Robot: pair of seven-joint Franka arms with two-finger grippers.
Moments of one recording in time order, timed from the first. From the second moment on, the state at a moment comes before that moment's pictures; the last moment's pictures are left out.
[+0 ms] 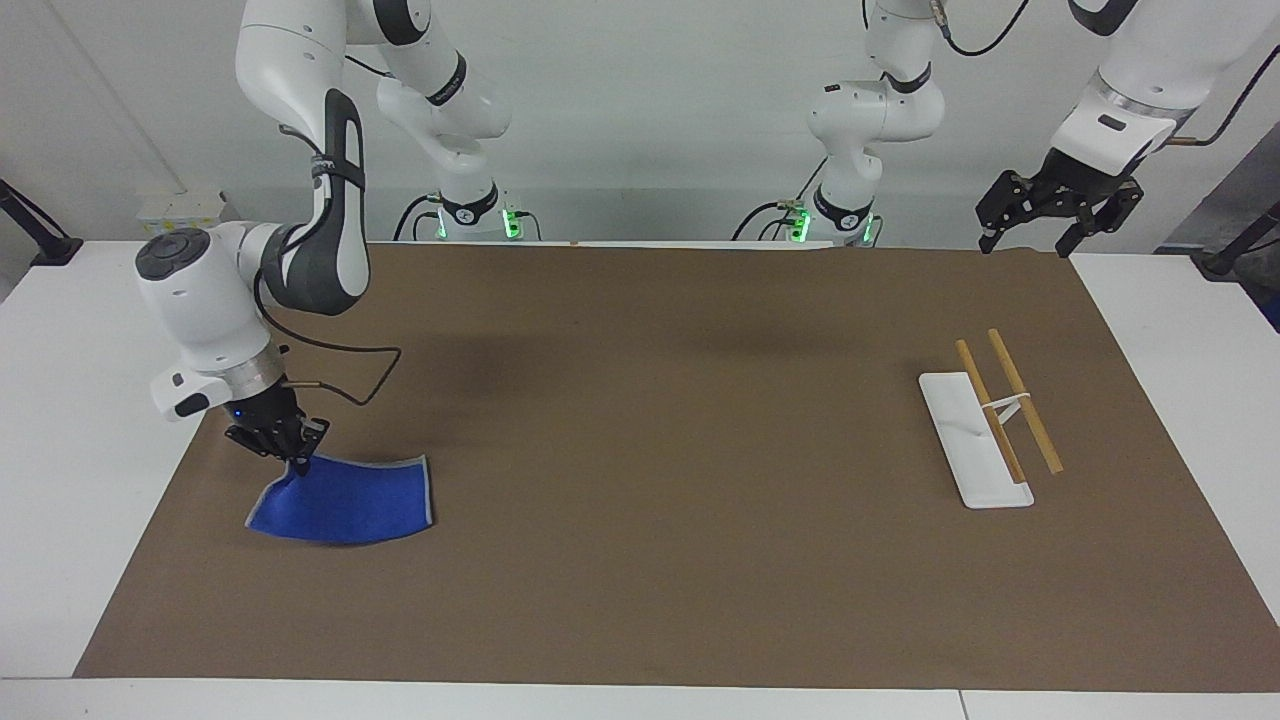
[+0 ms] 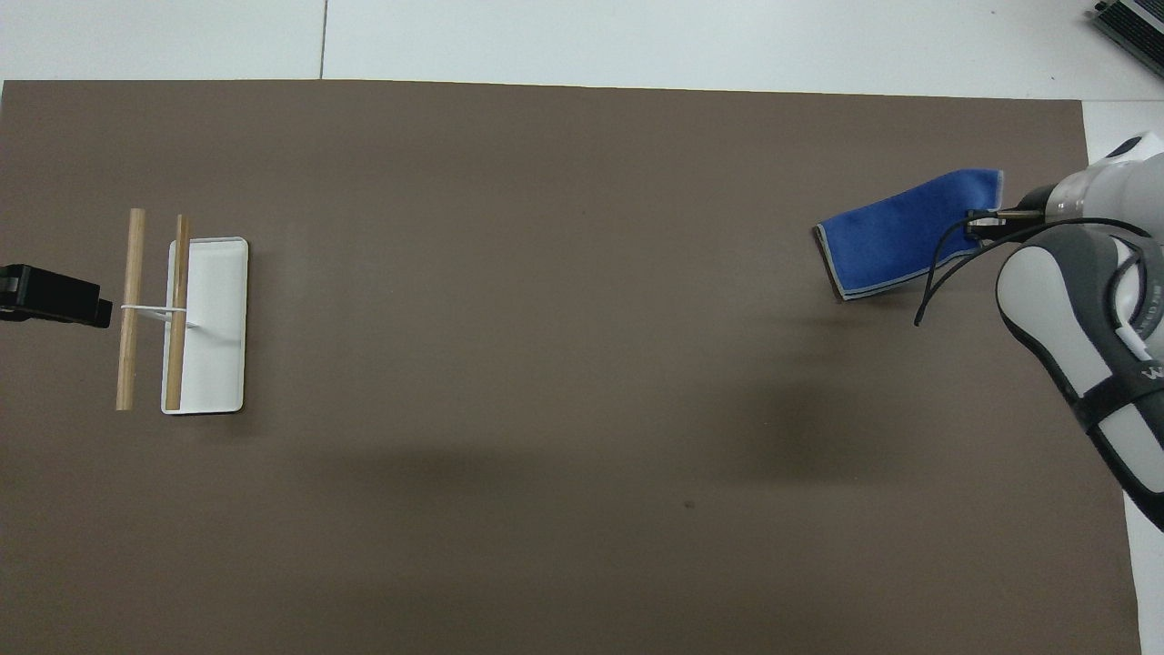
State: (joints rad) left arm -0.05 -0.05 -0.01 -1.54 -0.02 1.48 0.05; right arm -0.22 0.31 0.06 -1.77 0.02 2.28 -0.11
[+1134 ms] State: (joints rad) left arm -0.05 -0.05 -0.01 -1.54 -0.02 1.48 0.05; right arm -0.20 0.02 0.31 -1.65 0.03 1.81 0.15
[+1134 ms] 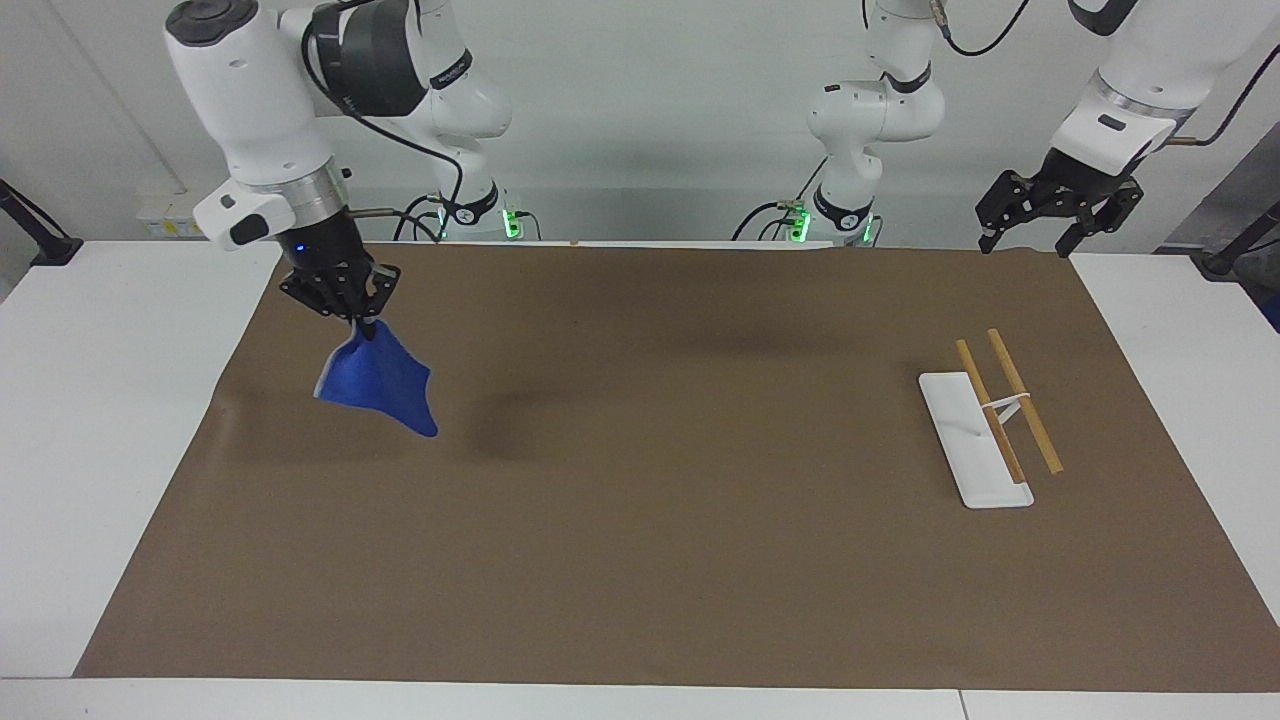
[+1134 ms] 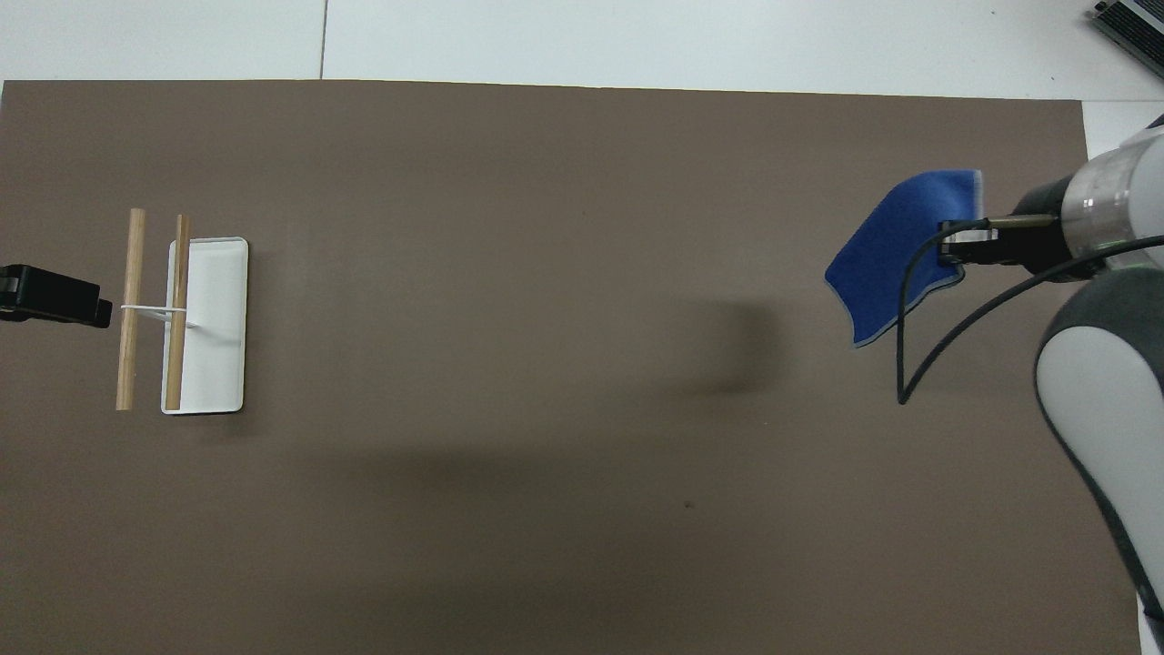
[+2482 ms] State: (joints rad) left arm -0.05 -0.05 -0.01 -1.54 -0.02 1.48 0.05; right arm -0.08 0.01 0.56 -1.53 0.12 1.62 0.68
